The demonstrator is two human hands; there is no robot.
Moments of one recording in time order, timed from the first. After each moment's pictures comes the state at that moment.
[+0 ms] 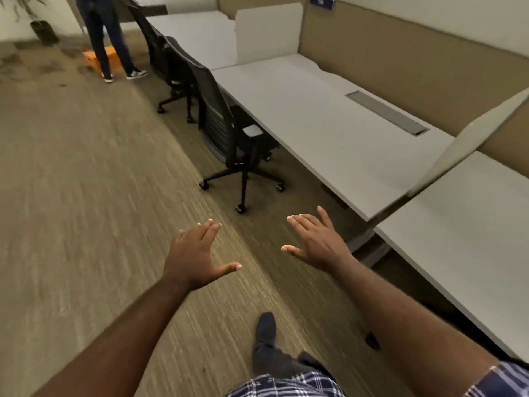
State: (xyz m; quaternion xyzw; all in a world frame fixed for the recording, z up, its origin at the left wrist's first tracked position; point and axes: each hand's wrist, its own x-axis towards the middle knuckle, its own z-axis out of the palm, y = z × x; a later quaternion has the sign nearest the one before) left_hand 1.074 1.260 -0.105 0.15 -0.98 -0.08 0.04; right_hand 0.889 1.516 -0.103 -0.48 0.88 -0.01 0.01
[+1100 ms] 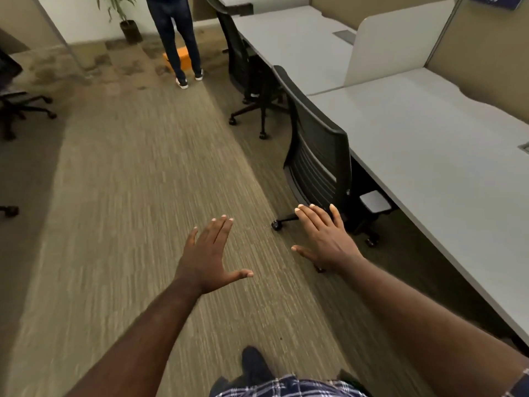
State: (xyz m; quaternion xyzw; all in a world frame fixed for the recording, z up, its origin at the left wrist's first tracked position) left_hand 0.872 0.783 -0.109 0.21 -0.97 -0.08 0.00; right_hand 0.641 0.989 -0.130 -0.54 0.84 -0.05 0.02
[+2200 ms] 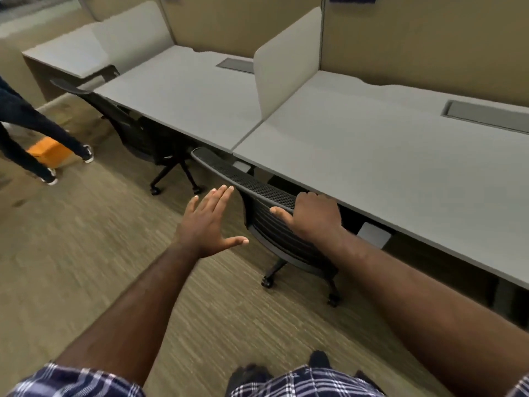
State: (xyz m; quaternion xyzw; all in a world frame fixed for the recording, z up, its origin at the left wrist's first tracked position) left_hand 0.466 0.530 -0.044 -0.08 -1.00 0.02 0.00; right_hand 0.414 0.786 -0.052 -0.14 0.99 -0.07 -0.02
